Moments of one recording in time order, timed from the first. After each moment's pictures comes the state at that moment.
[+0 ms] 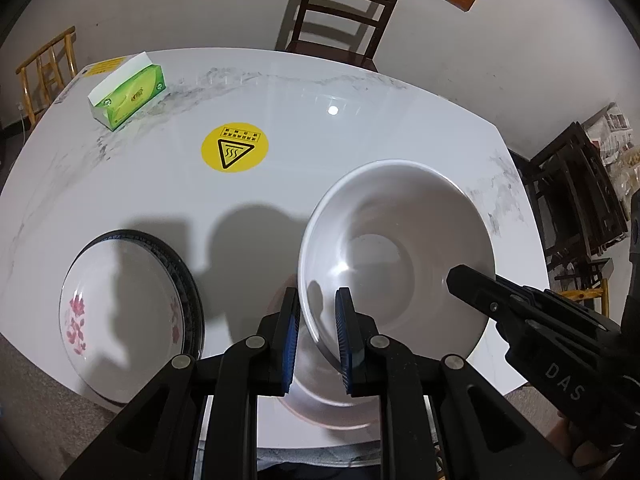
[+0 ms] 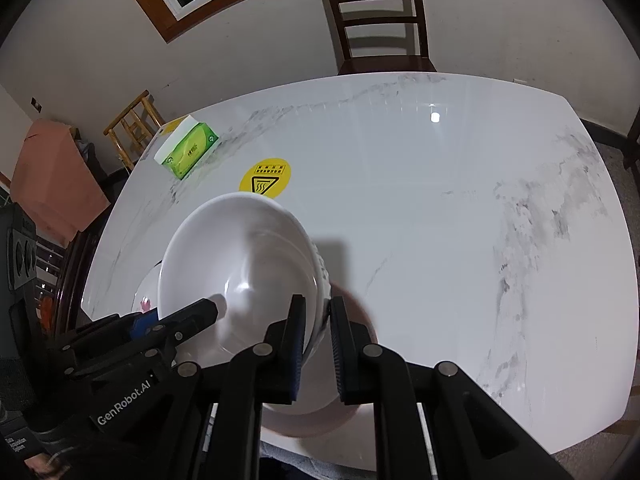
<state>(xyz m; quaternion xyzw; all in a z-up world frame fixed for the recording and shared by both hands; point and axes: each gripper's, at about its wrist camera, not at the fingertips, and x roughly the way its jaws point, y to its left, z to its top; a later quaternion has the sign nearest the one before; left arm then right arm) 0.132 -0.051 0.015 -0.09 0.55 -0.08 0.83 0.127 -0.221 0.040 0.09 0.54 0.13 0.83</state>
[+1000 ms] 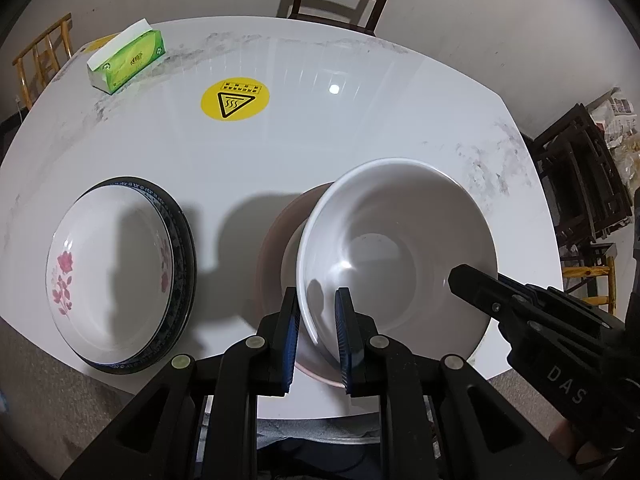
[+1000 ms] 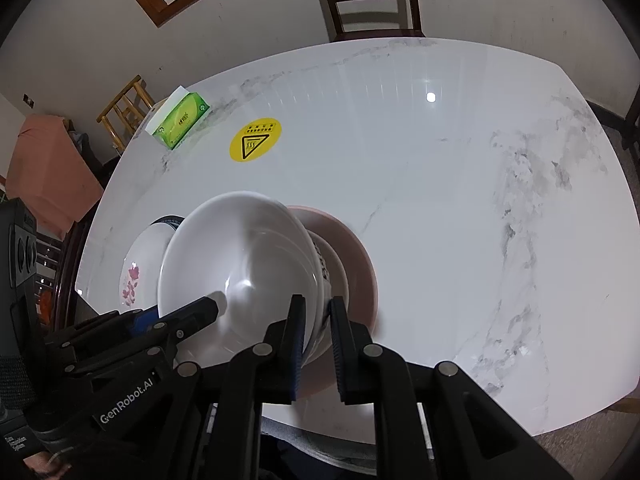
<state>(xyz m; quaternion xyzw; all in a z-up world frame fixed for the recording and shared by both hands) 0.101 -0.058 -0.019 -0.08 0.58 -0.08 0.81 0.097 -0.221 0.007 0.10 0.57 0.12 0.80</state>
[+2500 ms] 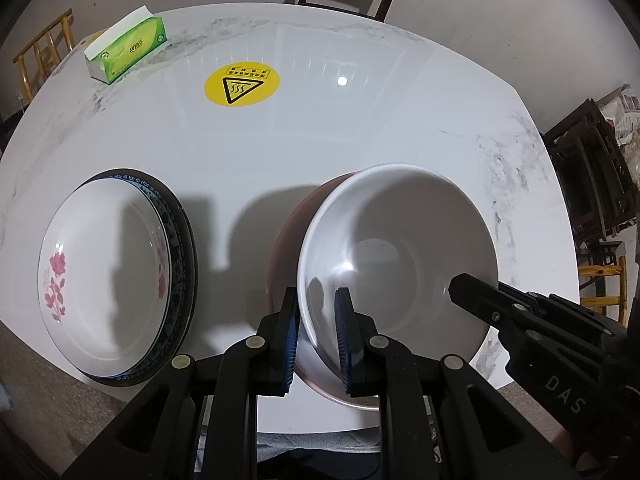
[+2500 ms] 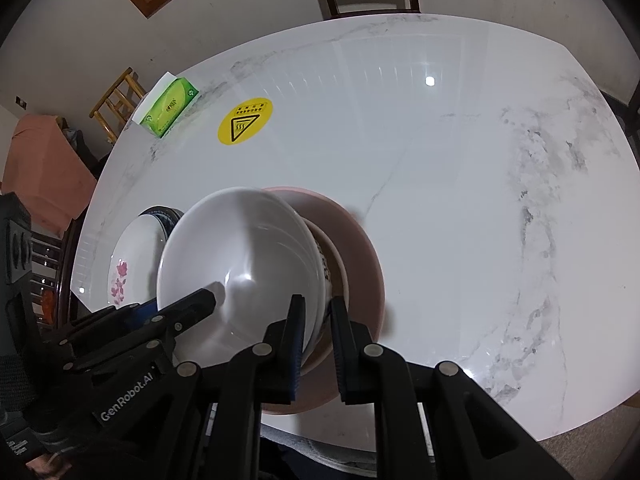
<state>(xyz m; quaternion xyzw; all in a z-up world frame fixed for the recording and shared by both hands) 0.112 -0.055 -0.044 -0.07 0.59 -0.07 0.80 0.107 -0.217 -0.024 0.10 0.60 0.12 0.79</state>
